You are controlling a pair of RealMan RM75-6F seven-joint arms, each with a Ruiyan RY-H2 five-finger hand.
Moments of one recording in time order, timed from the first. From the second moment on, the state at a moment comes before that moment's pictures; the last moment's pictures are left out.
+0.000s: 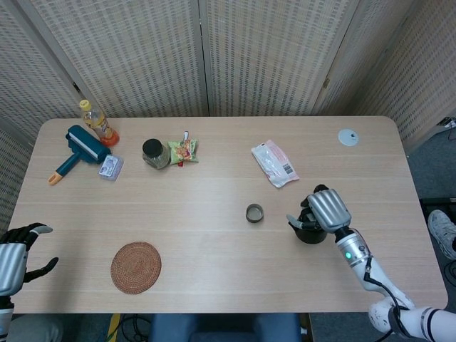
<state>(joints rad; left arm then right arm) -0.07 -1.15 -0.05 -1.59 1.52 1.54 0.04 0.52 -1.35 0.13 -1.53 -1.36 1.06 -0.15</state>
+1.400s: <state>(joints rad) -0.08 -1.15 -0.05 -1.58 1.51 1.54 0.05 0.60 -1.40 0.13 -1.38 -1.45 1.03 0.02</state>
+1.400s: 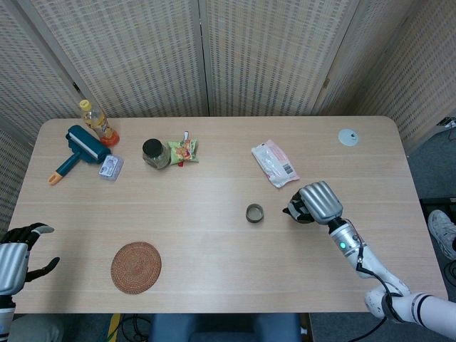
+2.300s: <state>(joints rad) -0.06 -1.16 -0.05 -1.60 1.52 1.57 0.07 0.81 -1.50 0.07 -1.10 -1.64 0.94 0.20</state>
